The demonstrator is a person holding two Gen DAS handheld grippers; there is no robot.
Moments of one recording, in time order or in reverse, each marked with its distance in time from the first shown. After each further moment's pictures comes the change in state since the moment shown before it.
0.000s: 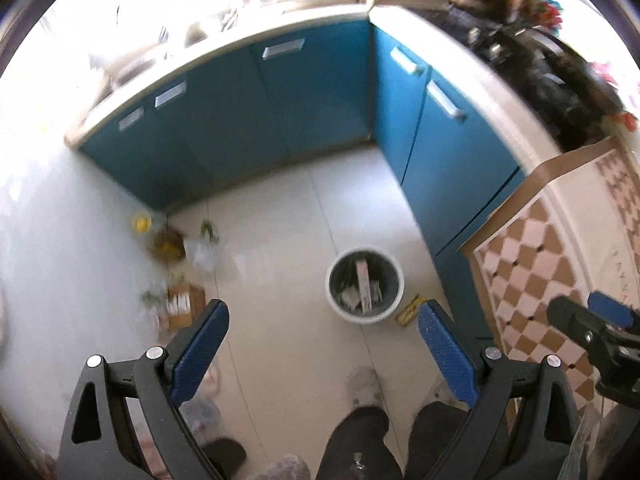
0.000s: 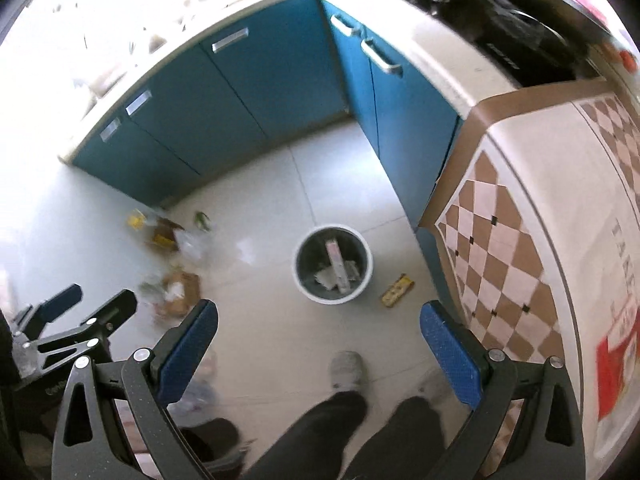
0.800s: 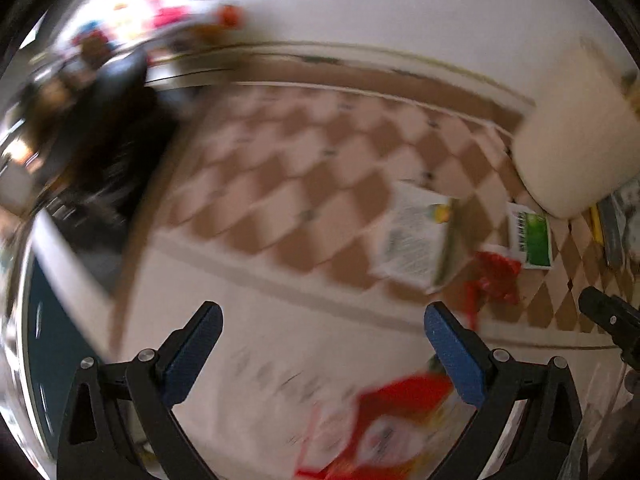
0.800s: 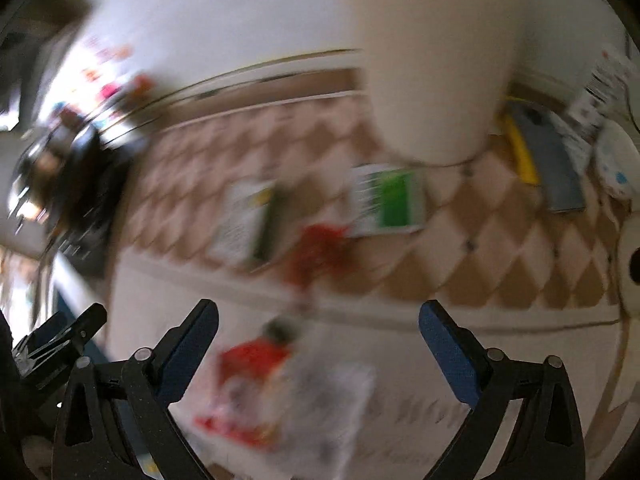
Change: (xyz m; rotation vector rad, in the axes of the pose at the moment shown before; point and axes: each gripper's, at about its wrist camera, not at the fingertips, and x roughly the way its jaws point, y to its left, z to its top) left arm -0.044 -0.627 0.011 0.927 0.013 -0.349; right arm -0.219 -0.526 -0.153 1.016 -0.269 -0.301
